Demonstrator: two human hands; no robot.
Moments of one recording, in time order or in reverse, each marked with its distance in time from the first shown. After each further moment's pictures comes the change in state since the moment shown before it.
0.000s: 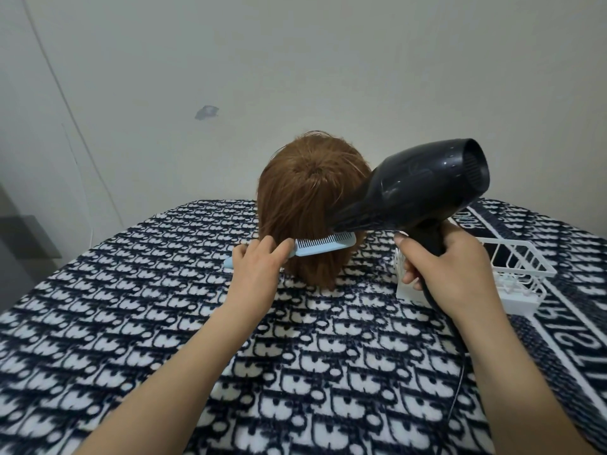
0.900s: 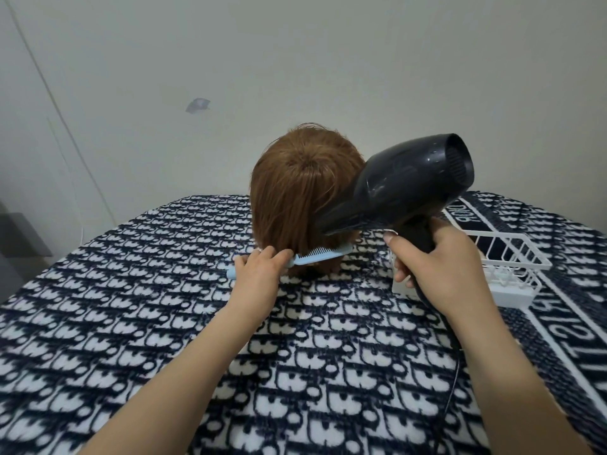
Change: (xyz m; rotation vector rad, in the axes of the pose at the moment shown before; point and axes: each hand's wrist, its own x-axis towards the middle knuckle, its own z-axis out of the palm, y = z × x) left_hand -0.001 -0.002 0.034 -0.054 -0.170 -0.058; right_hand -0.001 0.002 0.003 -0.006 -0.046 0.011
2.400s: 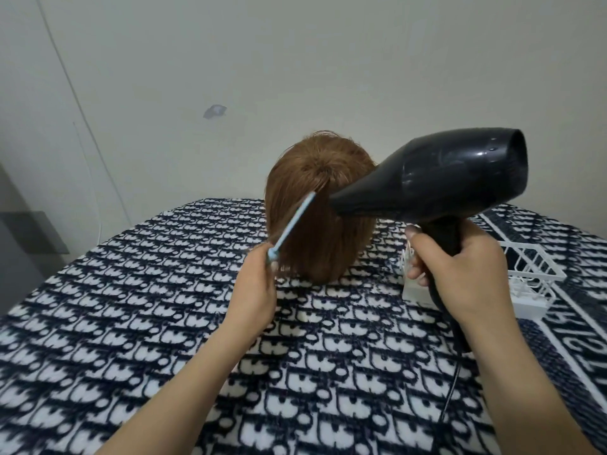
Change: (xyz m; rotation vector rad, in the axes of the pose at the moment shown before) left_hand -0.031 -0.005 -0.027 -0.659 0.238 -0.111; right_hand -0.009 -0.012 -0.001 0.132 0.103 -0.086
